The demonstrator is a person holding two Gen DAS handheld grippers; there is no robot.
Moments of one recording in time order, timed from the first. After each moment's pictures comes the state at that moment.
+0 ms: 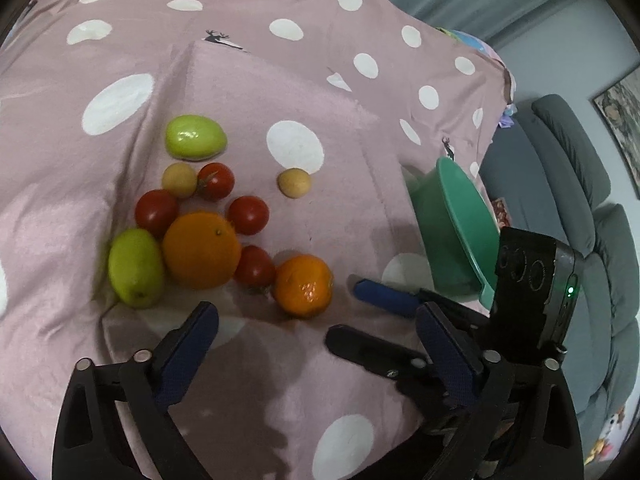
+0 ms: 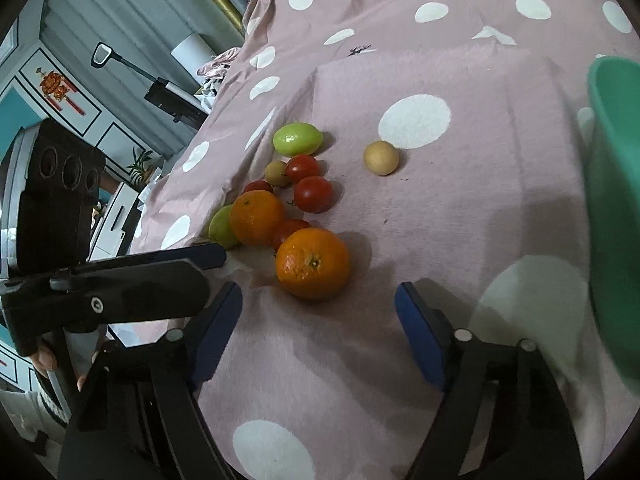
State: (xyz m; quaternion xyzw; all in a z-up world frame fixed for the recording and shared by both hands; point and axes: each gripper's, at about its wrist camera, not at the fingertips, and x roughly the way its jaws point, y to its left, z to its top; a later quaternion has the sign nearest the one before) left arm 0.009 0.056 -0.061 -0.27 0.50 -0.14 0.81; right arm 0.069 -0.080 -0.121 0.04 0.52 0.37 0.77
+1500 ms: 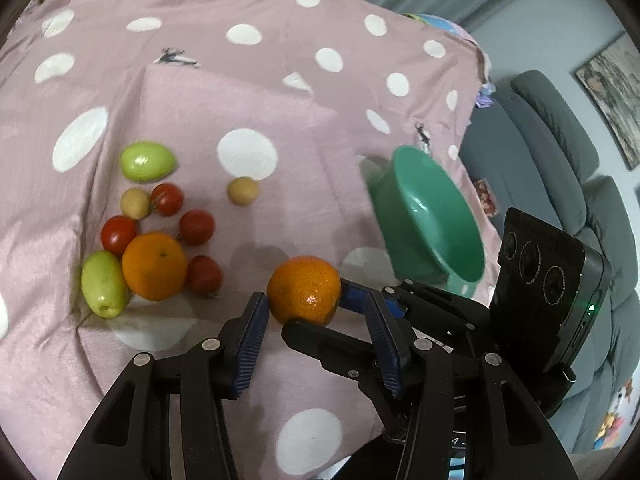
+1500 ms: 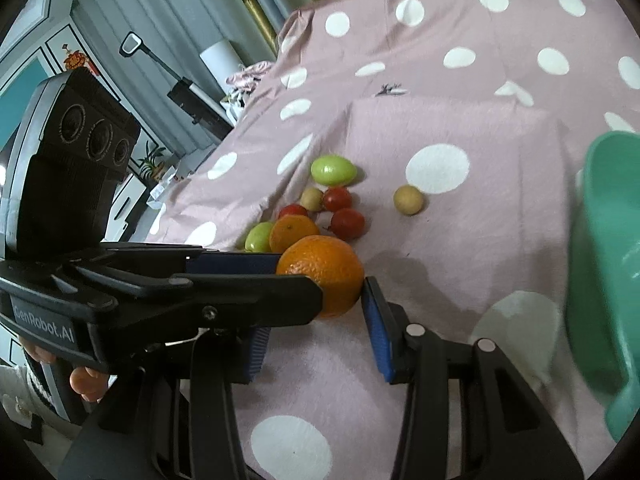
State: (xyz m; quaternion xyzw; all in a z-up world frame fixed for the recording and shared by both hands) left arm 0.008 0.025 -0.027 -0.24 0.49 -0.17 0.82; right arm 0.050 -0.079 -0.079 0.01 0.47 0.39 0.79
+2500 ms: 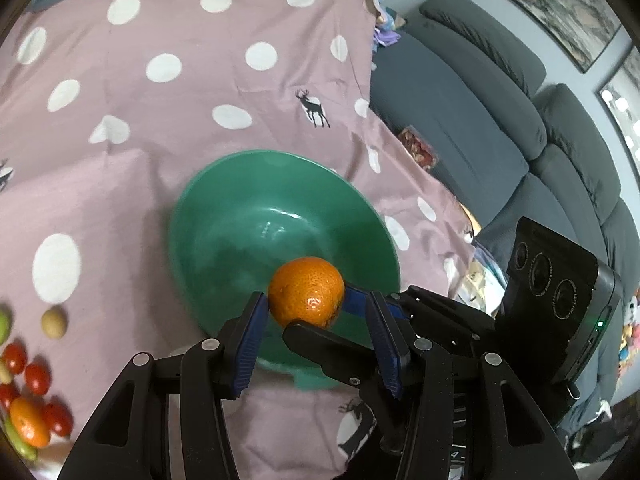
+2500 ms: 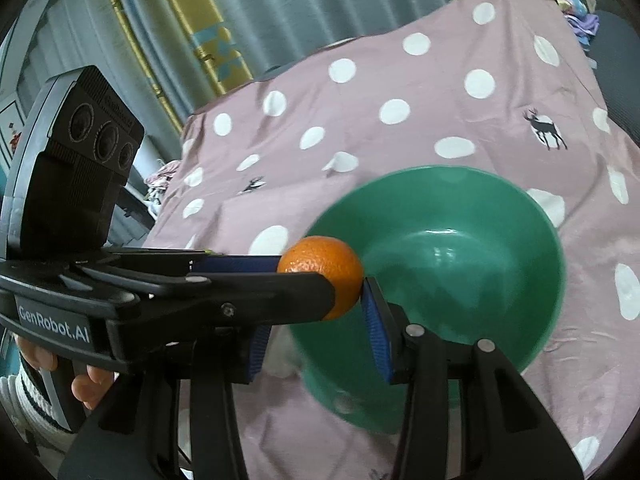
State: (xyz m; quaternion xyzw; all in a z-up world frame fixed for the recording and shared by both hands) left arm 0.094 -0.139 0.007 -0.12 0.49 -0.31 0.81; right arm 0.068 -0.238 -0.038 0.08 0.39 0.24 0.89
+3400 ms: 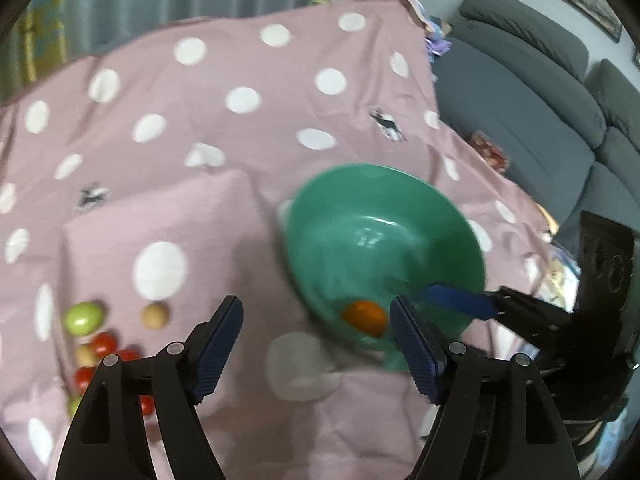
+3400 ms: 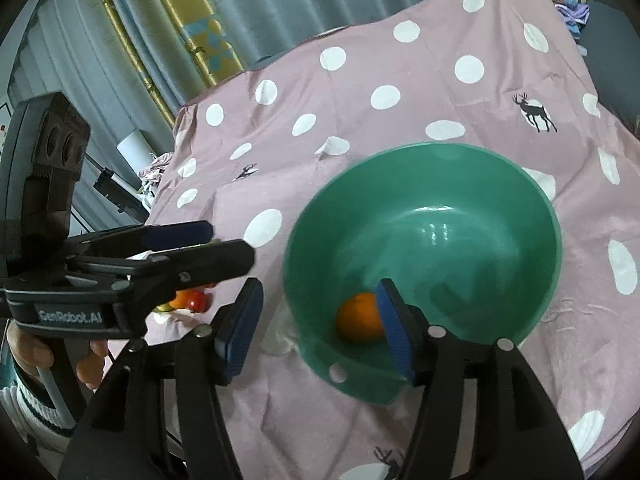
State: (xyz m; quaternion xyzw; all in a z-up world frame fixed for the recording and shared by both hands) left arm 0.059 -0.104 0.019 -0.03 0.45 -0.16 0.88; right arm 0.054 -0.238 -0.040 0.07 0.40 0.23 0.88
